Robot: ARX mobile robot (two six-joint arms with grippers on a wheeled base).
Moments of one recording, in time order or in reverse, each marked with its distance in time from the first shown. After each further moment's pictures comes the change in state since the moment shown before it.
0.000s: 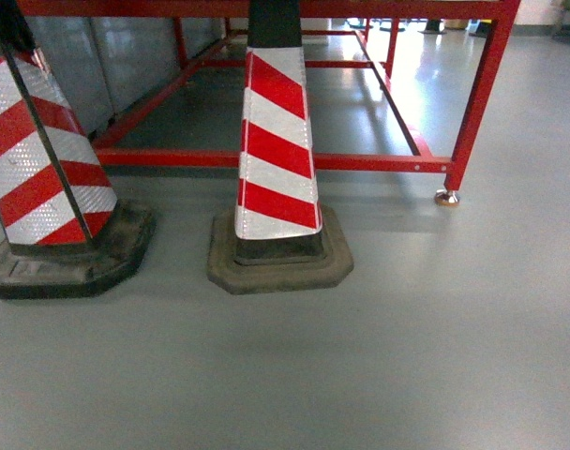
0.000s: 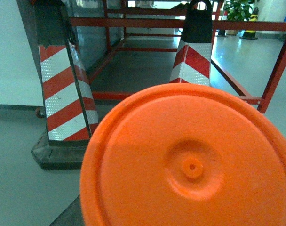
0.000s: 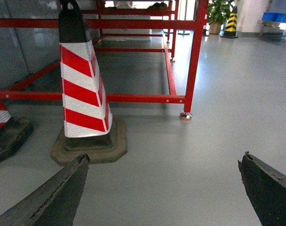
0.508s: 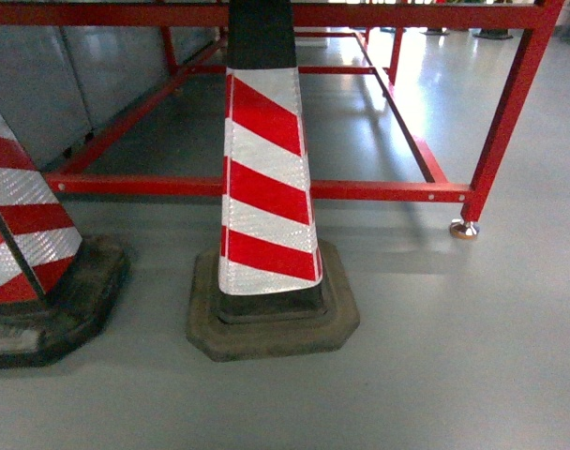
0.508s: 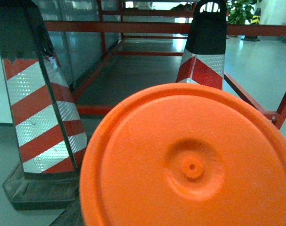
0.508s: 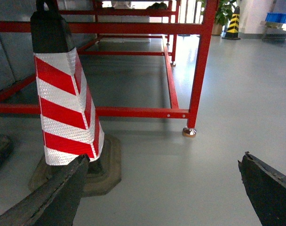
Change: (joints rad) left arm 0.000 0.000 0.000 0.002 0.000 0.000; right arm 0.000 0.000 0.000 -0.001 0.002 0.000
